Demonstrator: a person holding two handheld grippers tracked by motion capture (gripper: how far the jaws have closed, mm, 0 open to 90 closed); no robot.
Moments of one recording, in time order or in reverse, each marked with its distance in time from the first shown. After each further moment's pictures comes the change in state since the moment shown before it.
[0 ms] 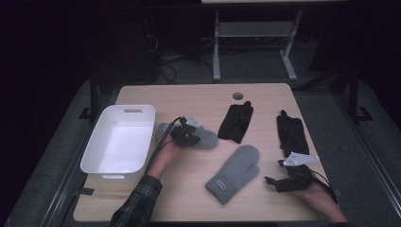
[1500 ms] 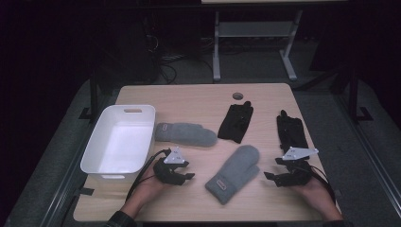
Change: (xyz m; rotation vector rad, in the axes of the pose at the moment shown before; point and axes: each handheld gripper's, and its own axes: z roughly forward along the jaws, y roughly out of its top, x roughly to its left) left arm -0.056 -0.081 -0.050 -0.127 -0.119 0.075; right arm -0.002 0.014 -0.006 0.041 0.031 0.020
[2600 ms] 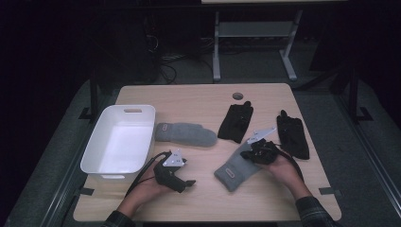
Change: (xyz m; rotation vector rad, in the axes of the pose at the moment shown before) left arm 0.001 -0.016 0.010 -0.028 -0.041 0.055; right arm 0.022 0.087 0.067 0.091 0.119 -0.169
